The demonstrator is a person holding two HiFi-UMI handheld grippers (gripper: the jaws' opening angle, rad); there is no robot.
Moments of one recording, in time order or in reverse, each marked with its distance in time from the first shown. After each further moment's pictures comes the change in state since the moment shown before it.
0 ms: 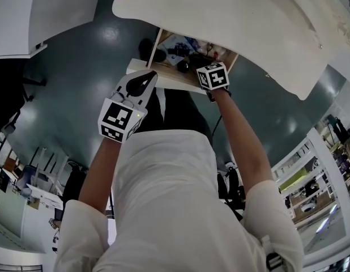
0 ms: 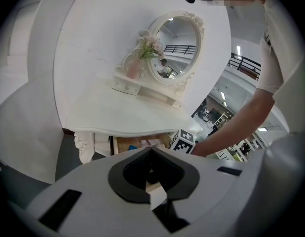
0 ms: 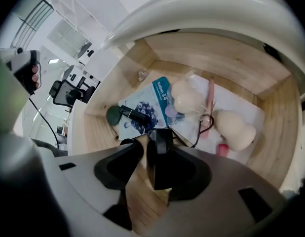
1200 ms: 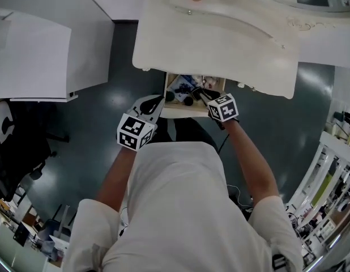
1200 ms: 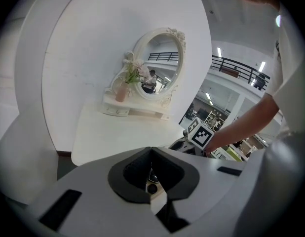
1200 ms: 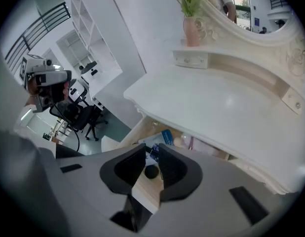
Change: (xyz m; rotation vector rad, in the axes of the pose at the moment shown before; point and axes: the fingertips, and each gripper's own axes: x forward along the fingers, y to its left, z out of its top) left arm -0.056 -0.001 0.066 0.139 -0.082 -0.110; right arm -0.144 0.050 0.064 -0.015 -0.285 -0.124
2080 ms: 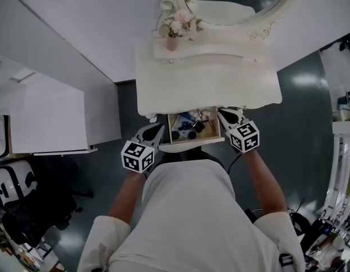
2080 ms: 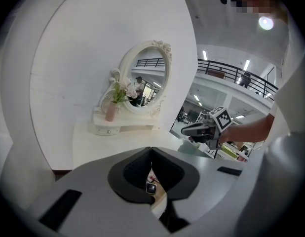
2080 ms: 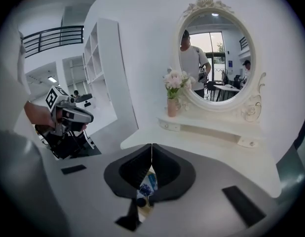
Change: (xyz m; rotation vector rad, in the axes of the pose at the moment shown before) left arm -0.033 -0.019 0.076 0.103 -0.065 -0.088; right arm -0.202 0.008 0.088 -0.011 -0.499 -0.200
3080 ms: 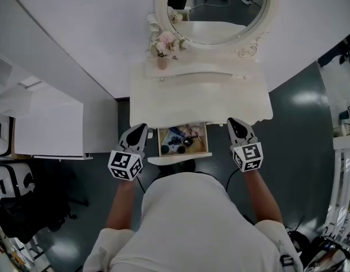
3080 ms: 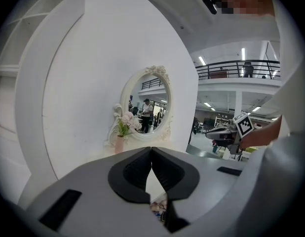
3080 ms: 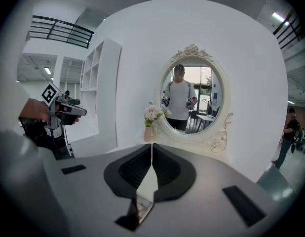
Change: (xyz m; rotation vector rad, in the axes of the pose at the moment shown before) left arm -0.015 -0.028 0.091 0.147 -0.252 0.217; right arm -0.110 -0.071 0.047 -0.115 -0.276 -0.216
